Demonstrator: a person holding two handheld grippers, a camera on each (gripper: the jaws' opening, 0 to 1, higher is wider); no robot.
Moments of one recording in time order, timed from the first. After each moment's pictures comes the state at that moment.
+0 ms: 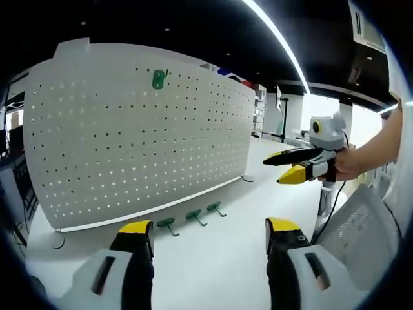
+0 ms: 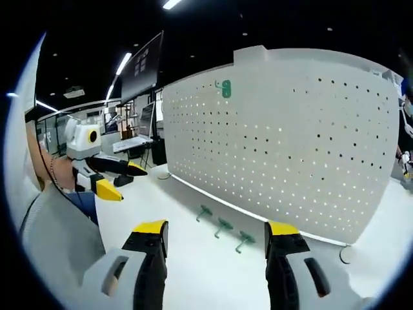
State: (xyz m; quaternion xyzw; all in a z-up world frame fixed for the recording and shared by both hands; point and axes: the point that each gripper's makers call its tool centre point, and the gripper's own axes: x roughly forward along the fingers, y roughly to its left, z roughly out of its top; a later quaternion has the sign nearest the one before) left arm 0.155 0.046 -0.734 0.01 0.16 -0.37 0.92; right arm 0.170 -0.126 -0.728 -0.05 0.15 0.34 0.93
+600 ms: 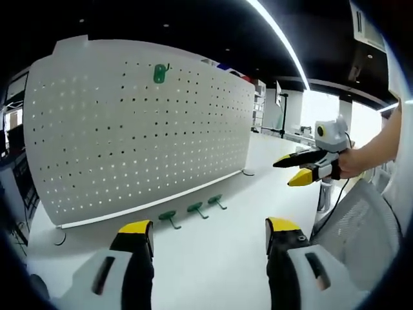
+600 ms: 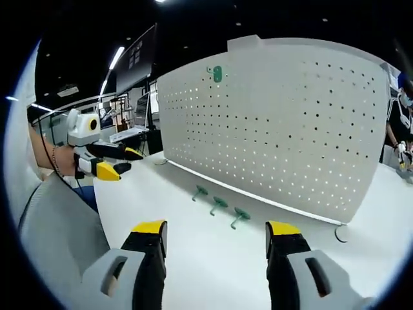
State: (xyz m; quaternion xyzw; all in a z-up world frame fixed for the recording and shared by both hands) left arm 0.151 0.054 -0.742 0.01 0.17 -0.37 0.91; right arm 0.152 -0.149 -0.749 -0.05 0.19 0.32 0.93
